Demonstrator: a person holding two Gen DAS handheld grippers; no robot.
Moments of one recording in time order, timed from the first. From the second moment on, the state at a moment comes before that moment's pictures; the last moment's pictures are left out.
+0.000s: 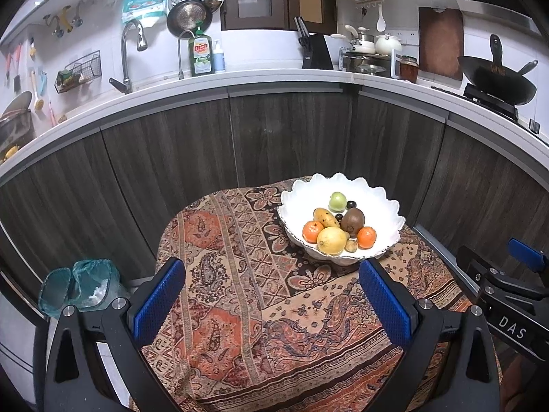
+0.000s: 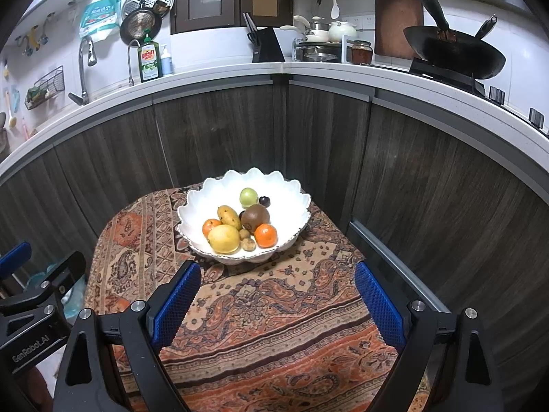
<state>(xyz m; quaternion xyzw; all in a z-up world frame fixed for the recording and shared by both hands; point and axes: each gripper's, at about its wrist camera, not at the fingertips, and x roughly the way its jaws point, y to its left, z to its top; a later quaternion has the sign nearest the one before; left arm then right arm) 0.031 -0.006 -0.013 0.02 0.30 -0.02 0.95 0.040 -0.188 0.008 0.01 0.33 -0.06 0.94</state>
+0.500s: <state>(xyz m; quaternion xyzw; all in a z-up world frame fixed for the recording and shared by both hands) 0.032 -0.010 -0.016 0.02 0.31 -0.03 0.95 0.040 -0.187 0.009 0.01 0.33 -0.07 0.94</state>
